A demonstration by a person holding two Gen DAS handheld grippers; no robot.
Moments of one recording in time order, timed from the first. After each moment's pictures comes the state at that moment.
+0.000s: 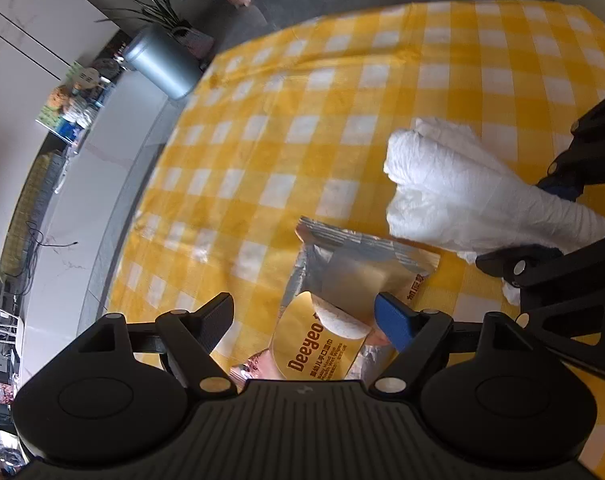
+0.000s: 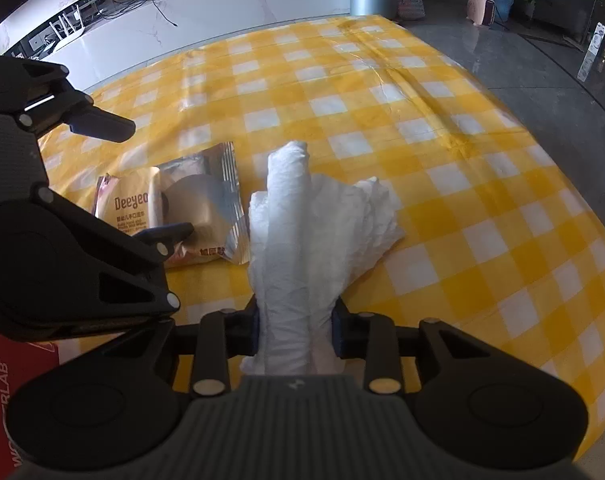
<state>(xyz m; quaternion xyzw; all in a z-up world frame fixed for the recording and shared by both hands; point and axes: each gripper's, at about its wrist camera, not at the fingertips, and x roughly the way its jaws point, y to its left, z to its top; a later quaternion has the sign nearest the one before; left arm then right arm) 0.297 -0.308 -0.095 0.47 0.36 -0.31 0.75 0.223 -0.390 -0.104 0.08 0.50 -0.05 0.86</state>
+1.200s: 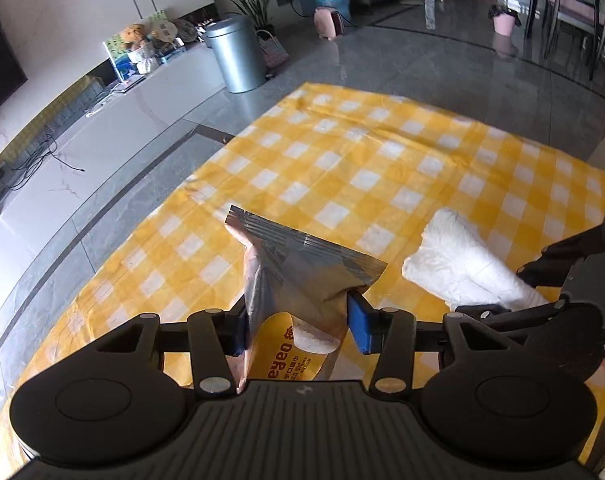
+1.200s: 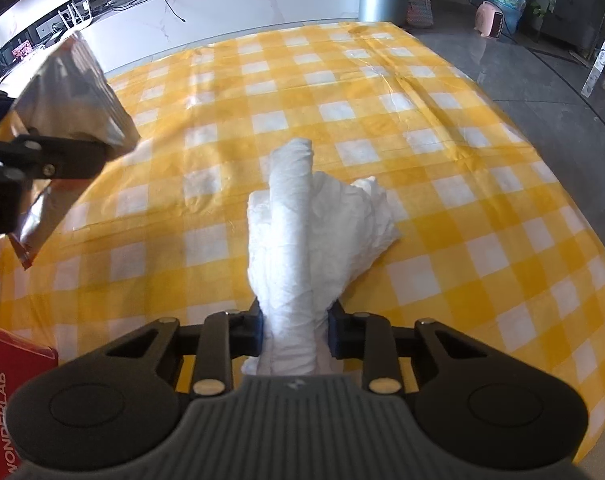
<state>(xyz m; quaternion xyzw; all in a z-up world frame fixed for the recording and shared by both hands) 0.297 -0.237 -0.022 0.25 0.38 -0.28 0.85 0.223 -0.385 -0.101 0.06 0.50 -0.05 0.86</state>
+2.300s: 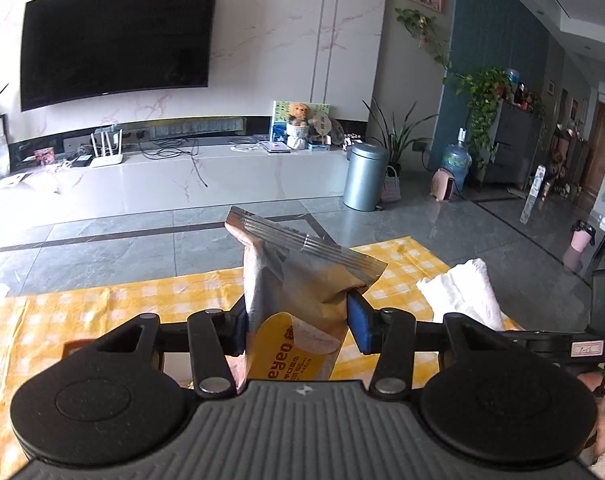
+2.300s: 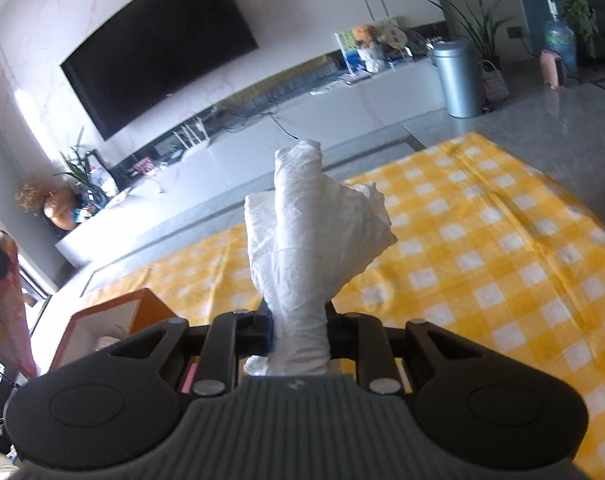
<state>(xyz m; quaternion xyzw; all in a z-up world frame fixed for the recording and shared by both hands) 0.156 -0.055 0.115 -0.01 0.27 -0.14 0.95 0.155 -0.361 0.022 0.19 0.32 0.11 0.92</state>
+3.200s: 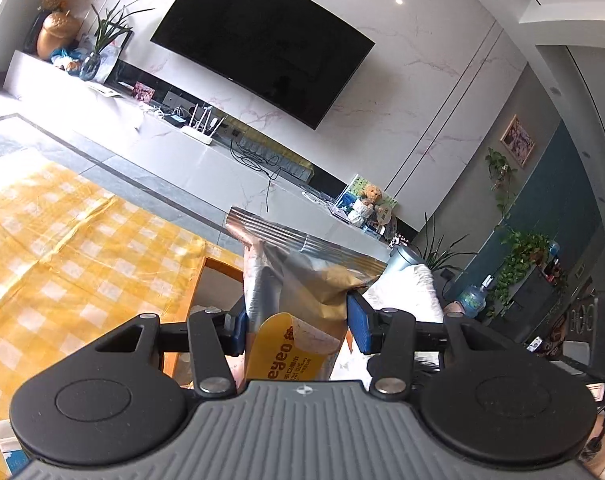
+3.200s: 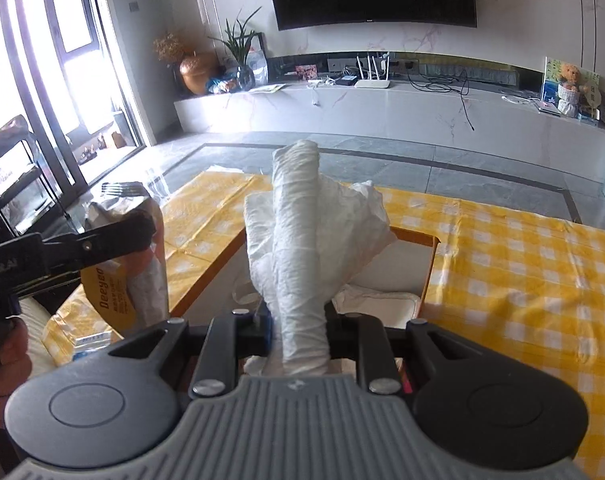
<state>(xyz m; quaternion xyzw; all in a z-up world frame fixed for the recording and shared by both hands) 0.093 0.137 0.046 -0.27 0.18 -0.07 0.94 0.142 -0.100 0.047 -0.03 0.35 0.30 0.89</state>
